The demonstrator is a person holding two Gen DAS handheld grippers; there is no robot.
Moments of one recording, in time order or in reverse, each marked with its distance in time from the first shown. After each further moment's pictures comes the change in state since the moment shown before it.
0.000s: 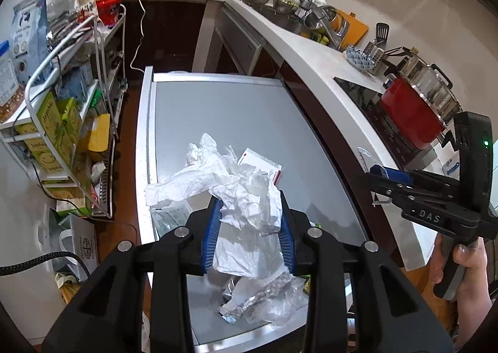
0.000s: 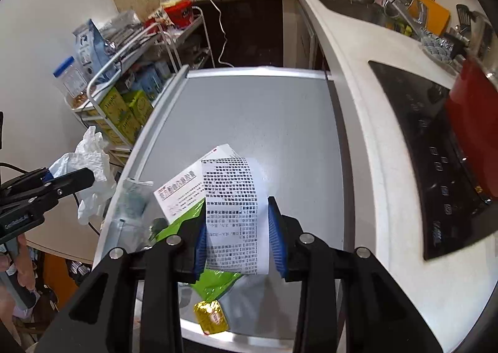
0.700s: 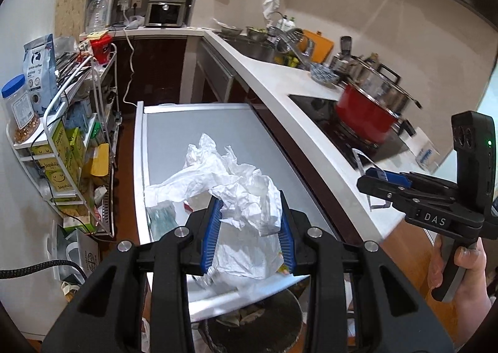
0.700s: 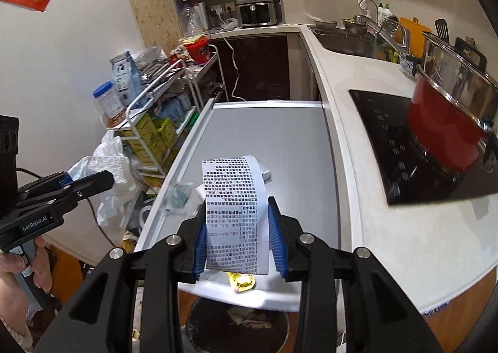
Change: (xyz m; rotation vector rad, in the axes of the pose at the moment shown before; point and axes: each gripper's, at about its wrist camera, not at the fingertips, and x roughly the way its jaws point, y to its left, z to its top) left arm -0.094 -0.060 -0.048 0.098 -0.128 -0.028; right arm -0.118 0.022 -0.073 0.010 -0.155 0.071
